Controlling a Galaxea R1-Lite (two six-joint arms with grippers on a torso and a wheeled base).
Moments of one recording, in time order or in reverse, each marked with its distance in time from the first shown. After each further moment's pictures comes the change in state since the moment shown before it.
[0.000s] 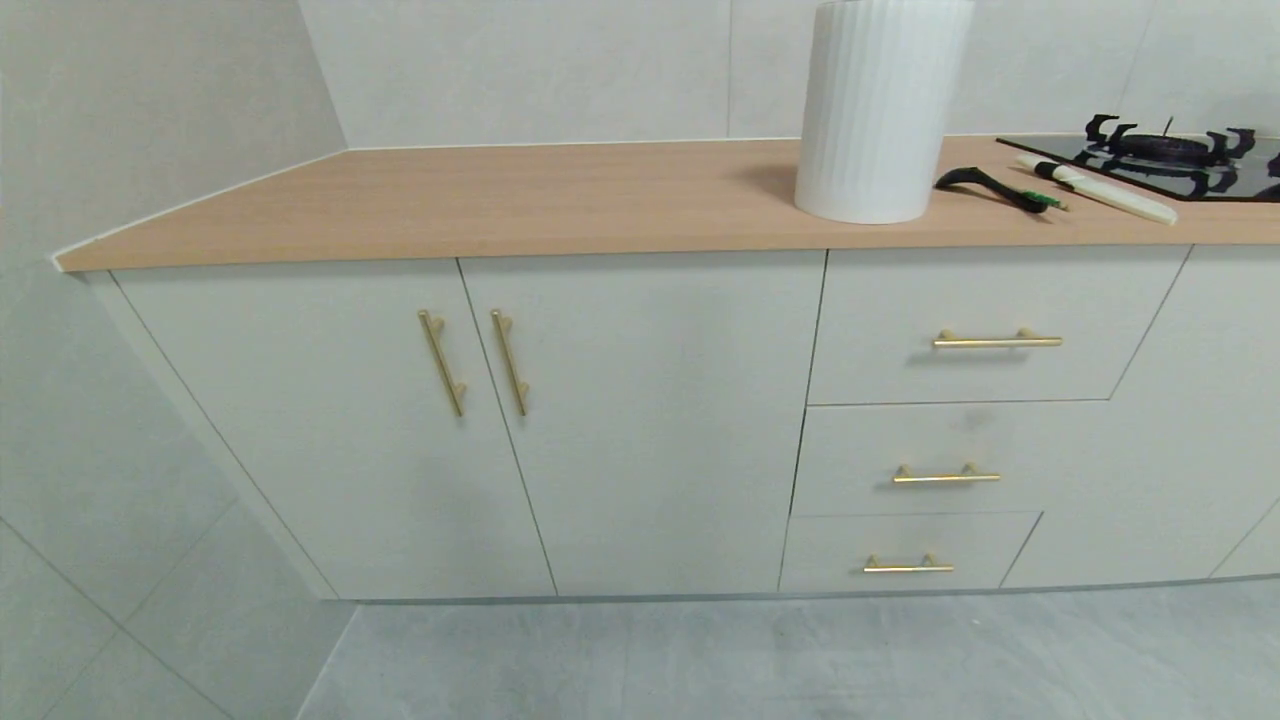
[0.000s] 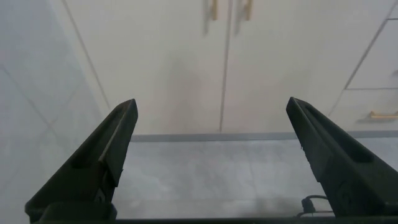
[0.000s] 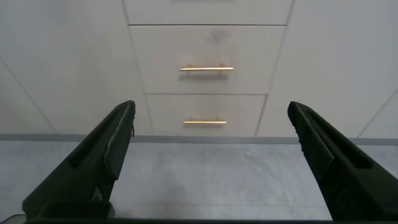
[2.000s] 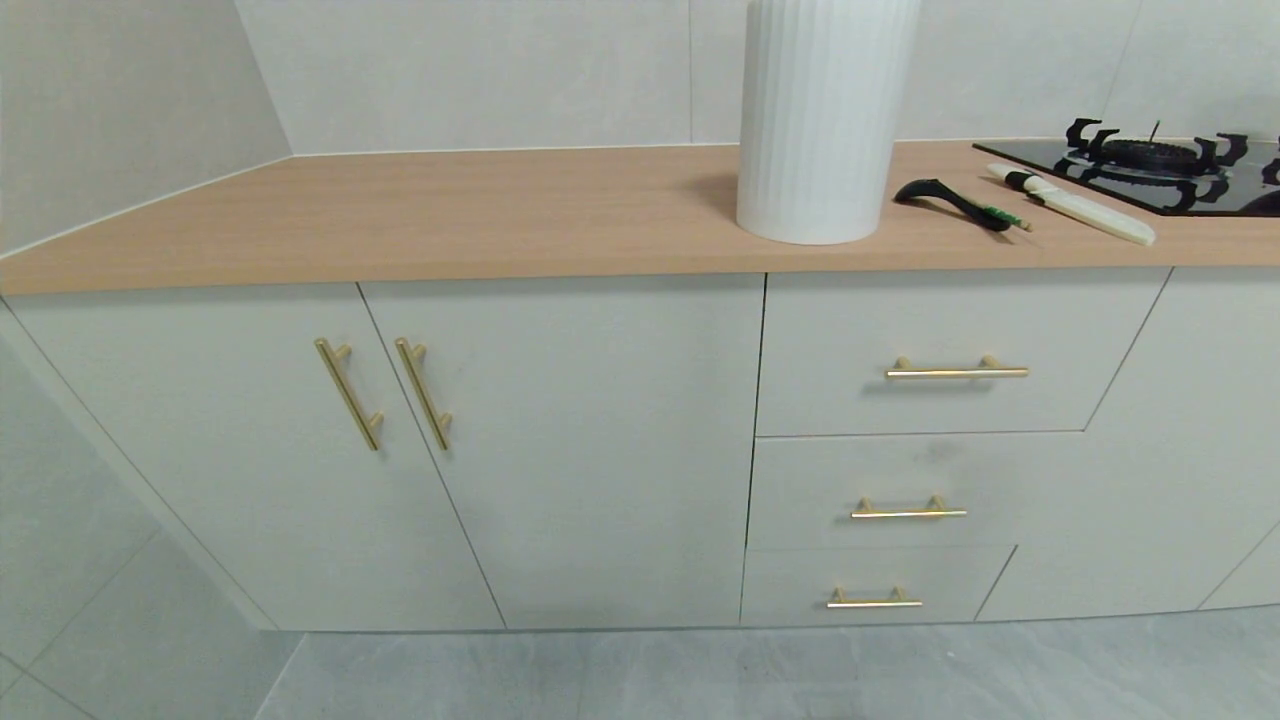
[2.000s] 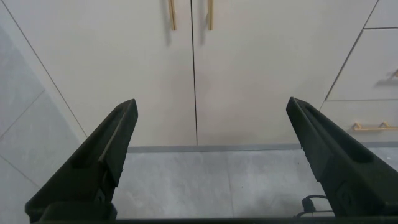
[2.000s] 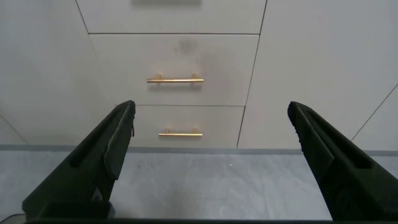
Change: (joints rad) left arm 0.000 0.000 0.000 0.000 0.000 0.002; right arm 0.000 0.001 0.000 -0.001 -0.003 -0.004
